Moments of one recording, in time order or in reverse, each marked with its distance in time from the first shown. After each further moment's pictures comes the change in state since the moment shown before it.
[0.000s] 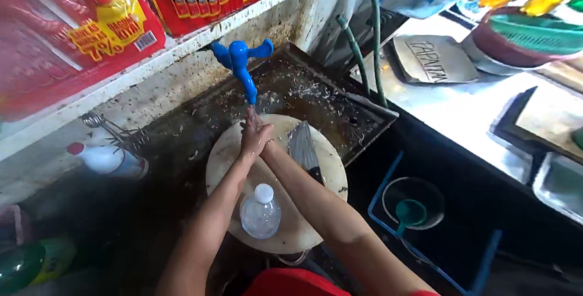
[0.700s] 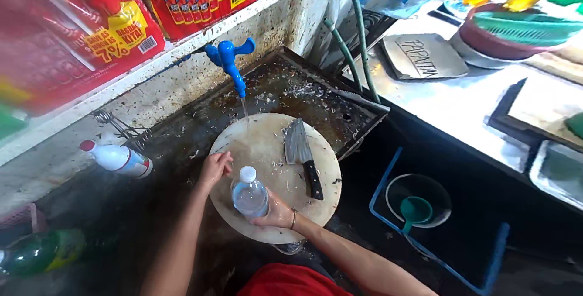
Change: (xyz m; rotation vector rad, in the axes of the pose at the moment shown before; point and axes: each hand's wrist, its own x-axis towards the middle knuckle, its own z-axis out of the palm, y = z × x) left_hand -0.068 -0.049 -0.089 0.229 -0.097 -0.099; right_hand -0.054 0.202 -0.047 -0.428 -0.260 -0.763
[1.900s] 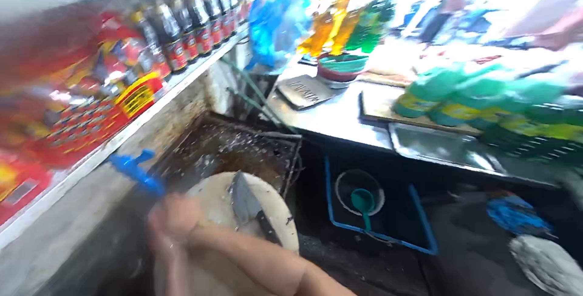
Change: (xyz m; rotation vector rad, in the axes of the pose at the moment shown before) left_hand 0.040 0.083 0.070 -0.668 0.562 0.393; right_hand 0.189 -0.133 -0.064 -0.548 0.207 0.308
